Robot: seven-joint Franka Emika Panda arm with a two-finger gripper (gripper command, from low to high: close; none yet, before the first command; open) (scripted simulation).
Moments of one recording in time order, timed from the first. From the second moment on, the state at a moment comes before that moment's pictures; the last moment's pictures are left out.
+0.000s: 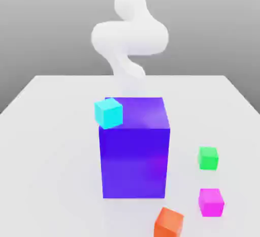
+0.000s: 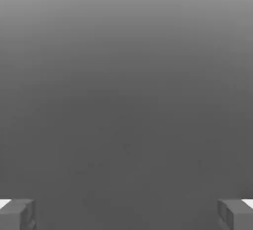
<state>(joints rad) 0.07 -0.71 -0.03 -2.32 0.02 2.34 0.69</state>
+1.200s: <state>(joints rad) 0.49 0.40 -0.03 -2.49 0.04 2.89 -0.37</state>
